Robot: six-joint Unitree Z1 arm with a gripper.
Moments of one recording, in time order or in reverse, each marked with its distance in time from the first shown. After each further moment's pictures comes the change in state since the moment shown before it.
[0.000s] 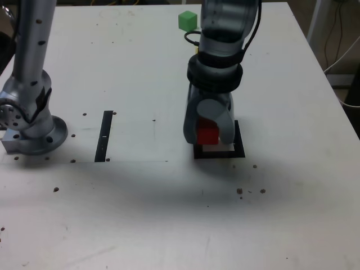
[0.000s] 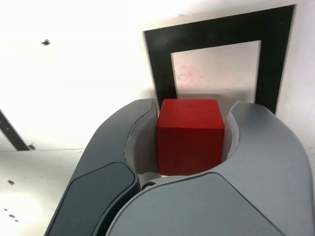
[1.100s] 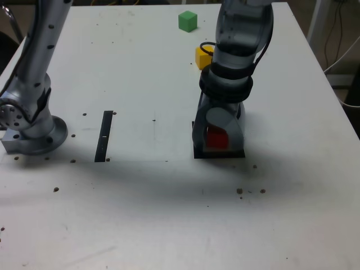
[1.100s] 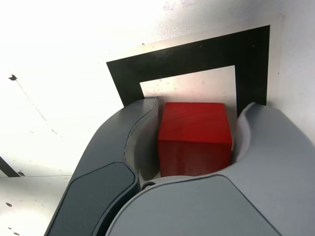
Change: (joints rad) arm 0.029 0.086 -0.040 -0.017 0.011 0.099
